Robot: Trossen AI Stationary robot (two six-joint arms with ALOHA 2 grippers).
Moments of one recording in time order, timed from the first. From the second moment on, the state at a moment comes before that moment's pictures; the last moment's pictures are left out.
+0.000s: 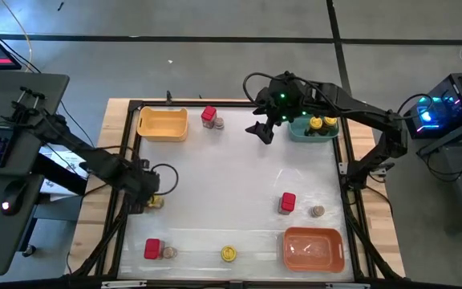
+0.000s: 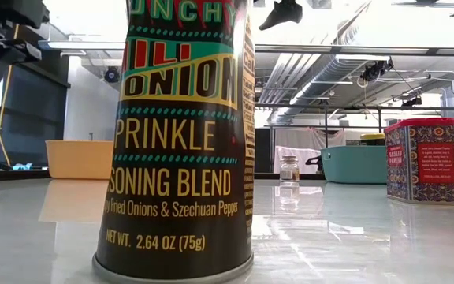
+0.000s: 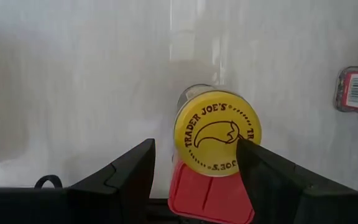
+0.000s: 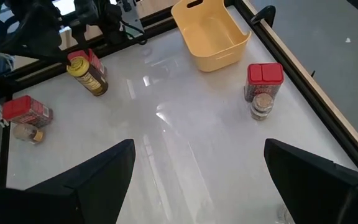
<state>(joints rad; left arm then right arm) -0.54 1.01 0.83 -1.25 -0.09 -0.54 -0.24 1.58 1.82 -0.97 -0.07 0.18</state>
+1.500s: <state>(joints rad) -0.55 1.13 0.91 -1.25 -0.06 -0.49 -0.25 1.58 1.82 -0.97 -0.07 0.13</state>
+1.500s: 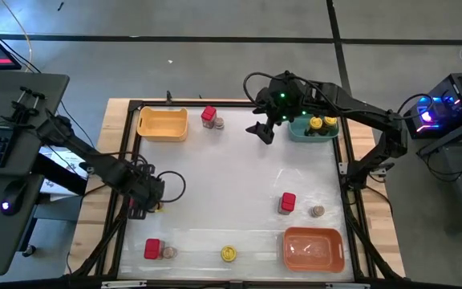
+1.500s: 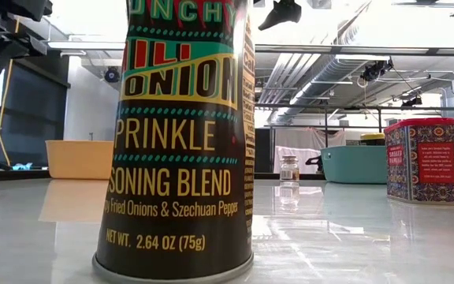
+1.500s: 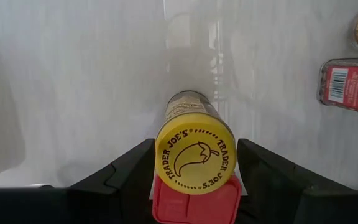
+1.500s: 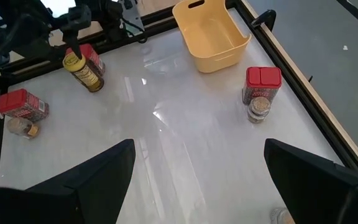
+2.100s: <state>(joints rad) -0.55 1.13 0.91 -1.27 -0.04 -0.51 -0.25 1.58 1.82 -0.97 -0.07 0.13</state>
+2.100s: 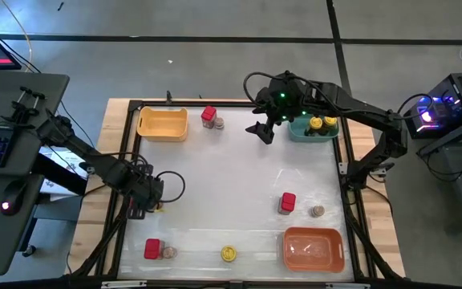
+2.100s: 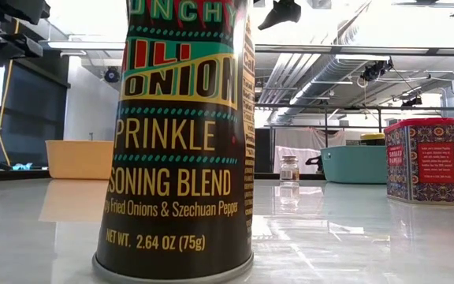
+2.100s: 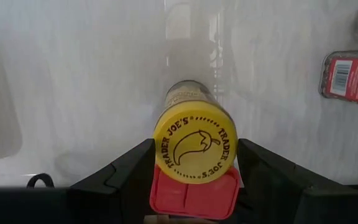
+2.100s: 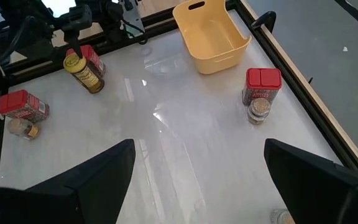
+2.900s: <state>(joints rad) -0.55 1.13 0.86 -1.23 -0.04 -0.53 -0.25 1.58 1.82 -0.97 -0.03 0.13</state>
